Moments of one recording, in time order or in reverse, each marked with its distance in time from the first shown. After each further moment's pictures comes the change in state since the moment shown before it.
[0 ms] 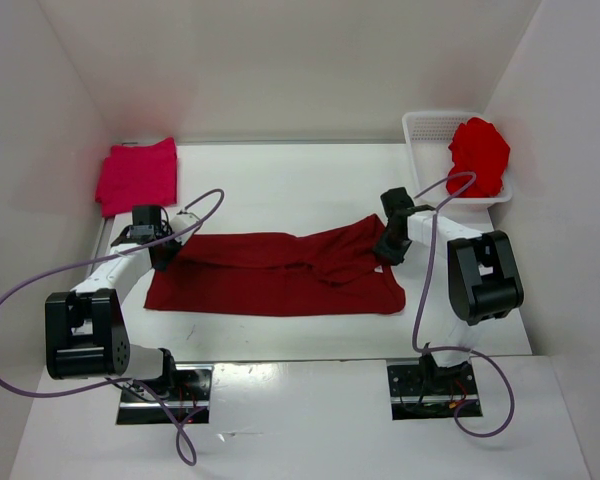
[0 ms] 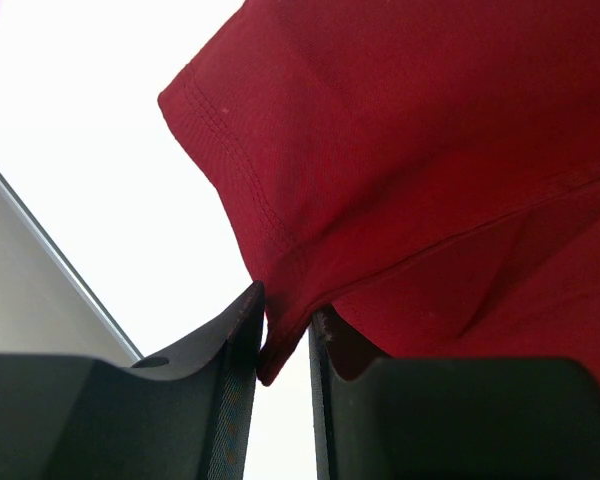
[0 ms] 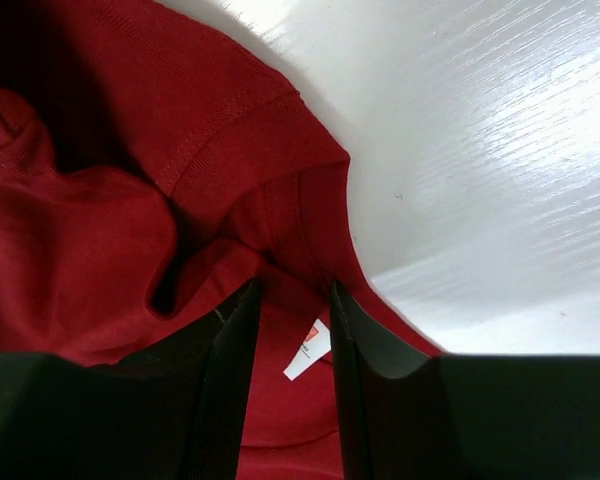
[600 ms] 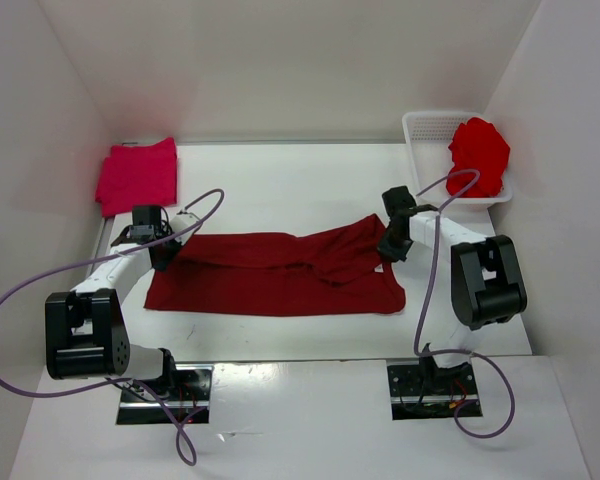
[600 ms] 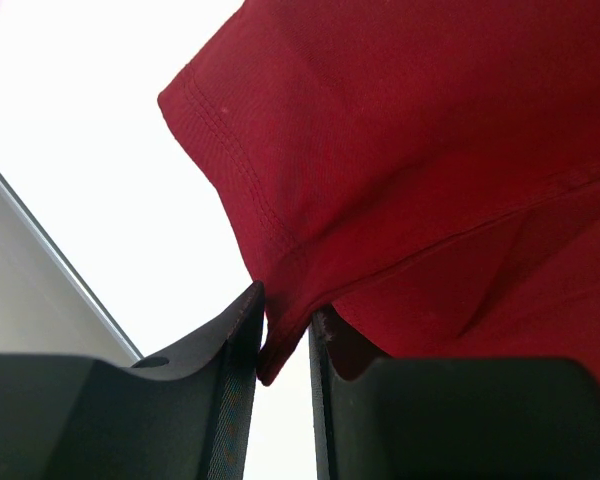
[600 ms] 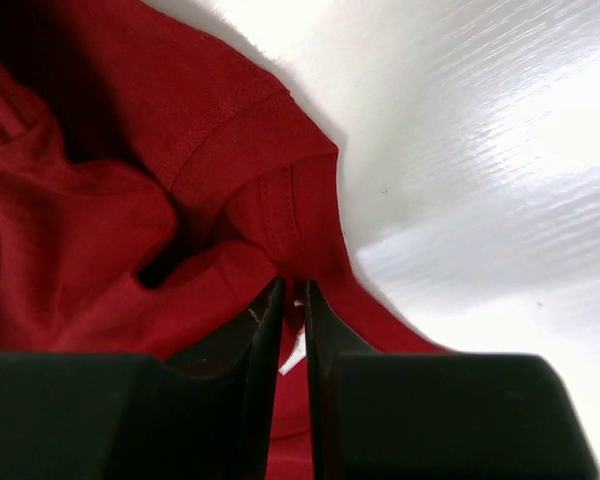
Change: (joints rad) left arm 0.000 0.000 0.000 0.000 0.000 0.000; right arm 0.000 -0.024 0.000 -0.011 0.023 -0.014
